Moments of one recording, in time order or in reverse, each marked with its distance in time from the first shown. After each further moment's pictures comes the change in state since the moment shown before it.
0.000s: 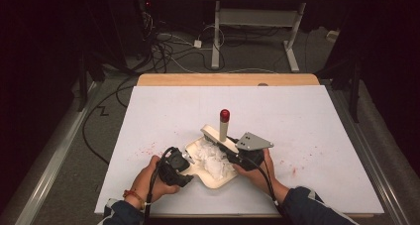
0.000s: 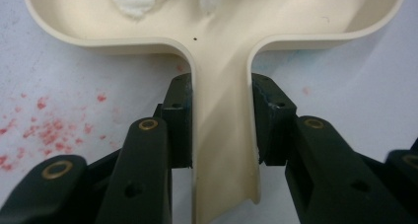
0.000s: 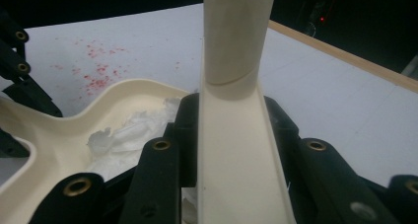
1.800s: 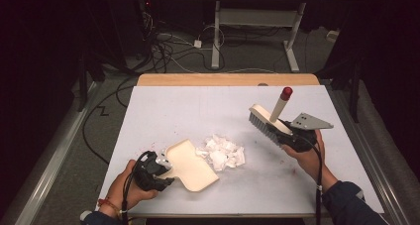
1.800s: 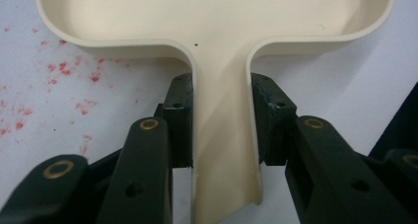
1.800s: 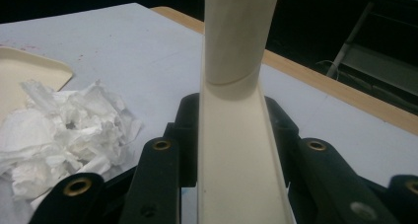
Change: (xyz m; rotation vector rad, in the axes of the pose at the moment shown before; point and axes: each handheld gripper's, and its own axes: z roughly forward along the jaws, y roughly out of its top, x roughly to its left) left arm 0.015 -0.051 -0.029 -0.029 0.031 -0.008; right arm -0.113 -0.007 -0.079 0.008 -0.140 0.032
